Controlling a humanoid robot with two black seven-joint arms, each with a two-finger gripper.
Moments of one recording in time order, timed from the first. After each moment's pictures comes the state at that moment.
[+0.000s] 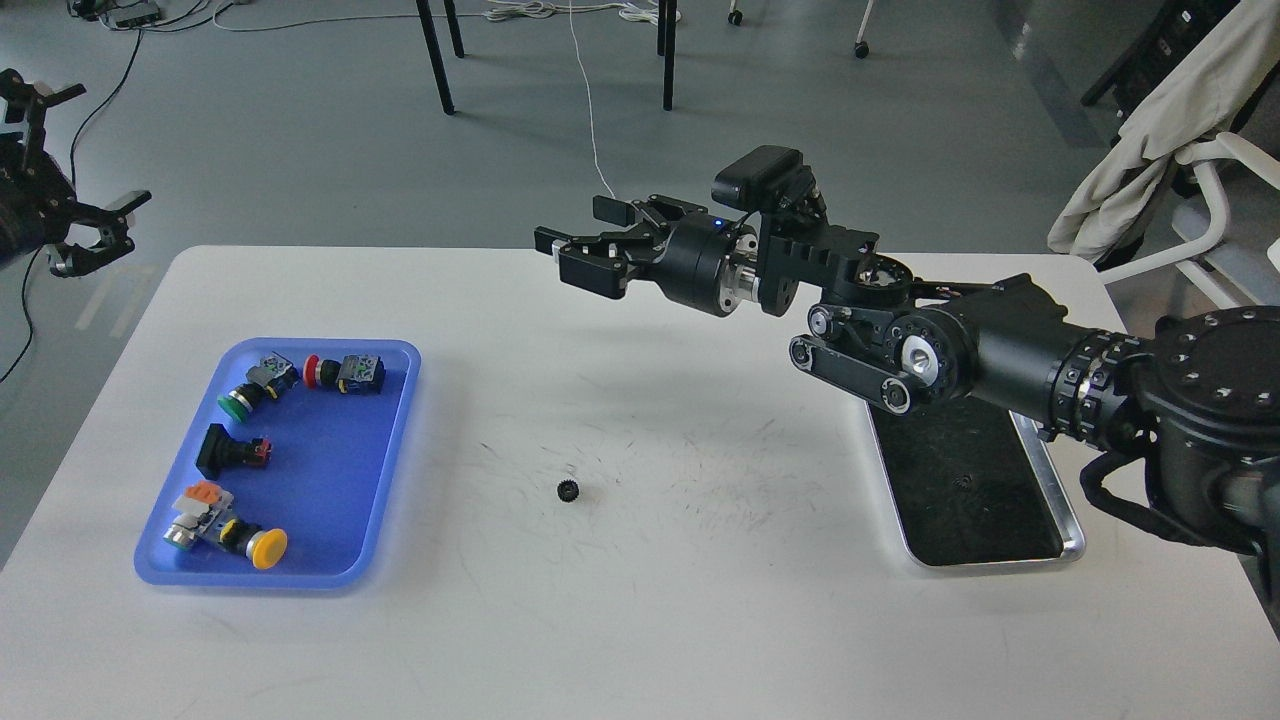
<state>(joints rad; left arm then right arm) -0.89 0.92 -0.36 -0.75 -0.22 -0.49 0.01 1.30 0.00 -0.22 0.65 -1.02 -0.24 0.49</state>
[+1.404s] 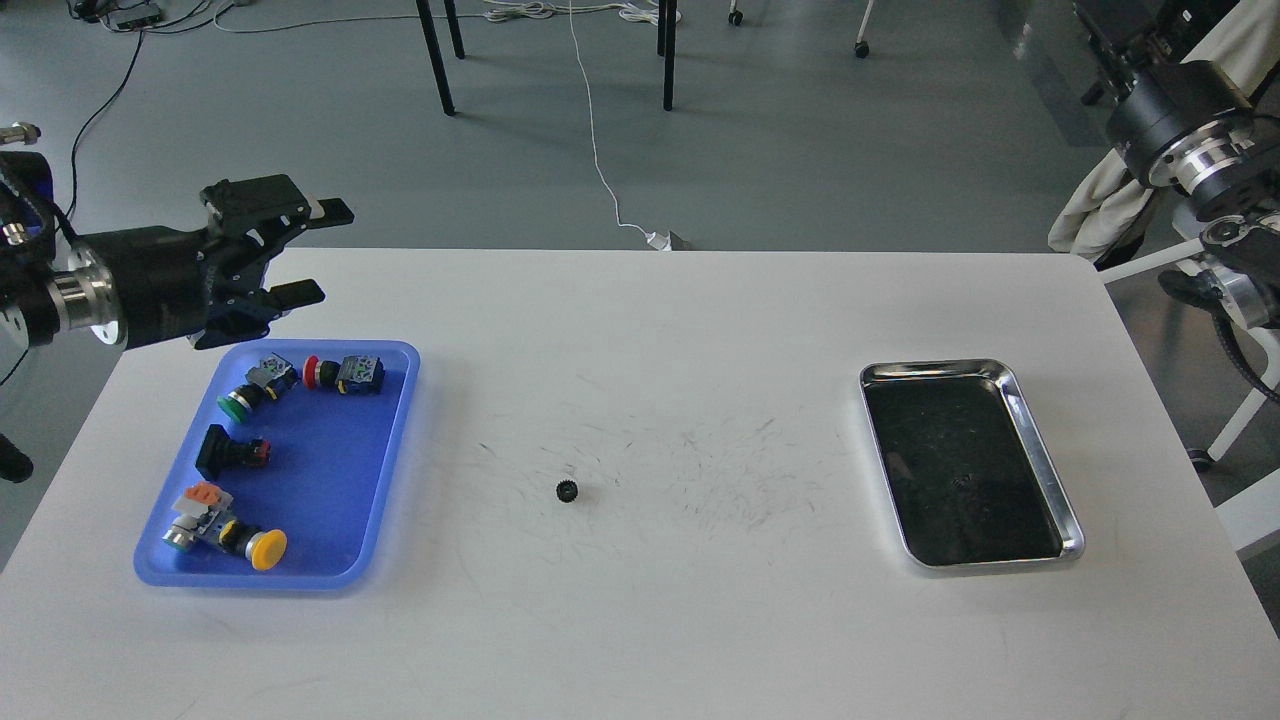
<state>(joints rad) -0.92 1.10 -0.32 -1.49 0.52 -0.37 -0.06 1.15 -0.71 0.05 0.90 -0.48 -0.28 0.49</state>
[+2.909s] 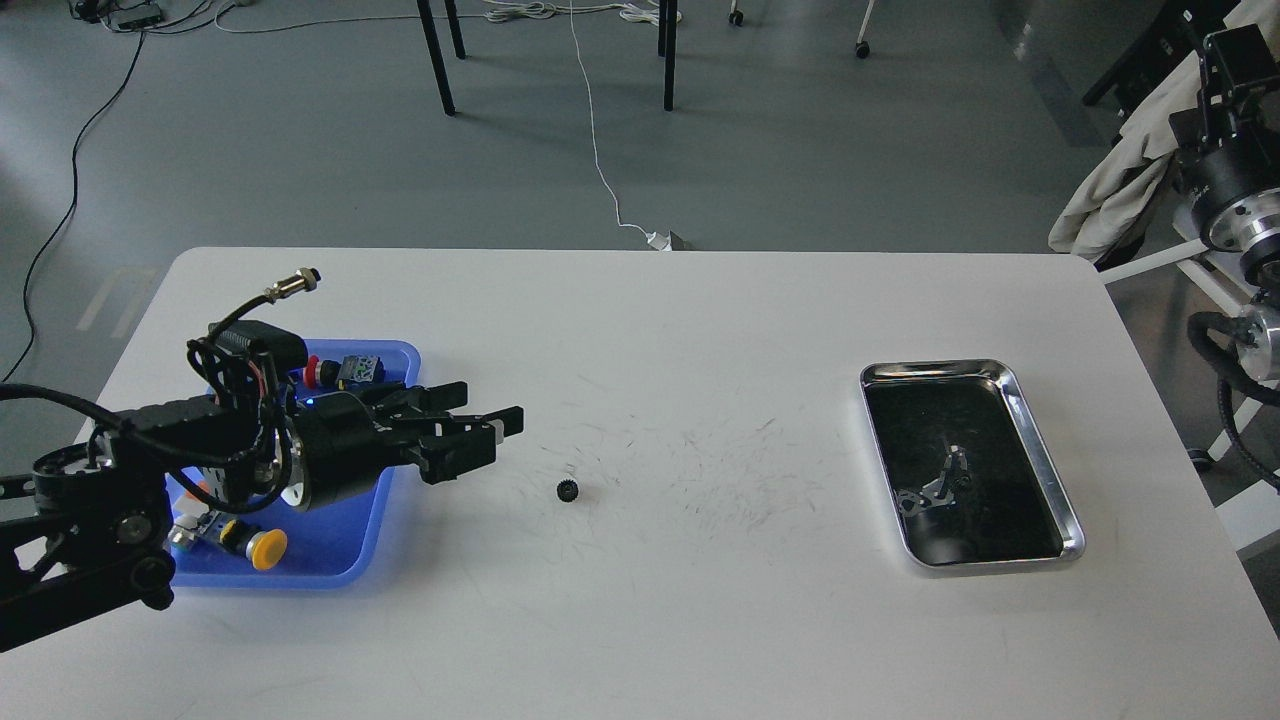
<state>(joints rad) -0.75 0.91 -0.22 -1.71 1.56 -0.02 -0.13 1.02 -0.77 0.10 0.92 -0.15 -0.32 0.49</state>
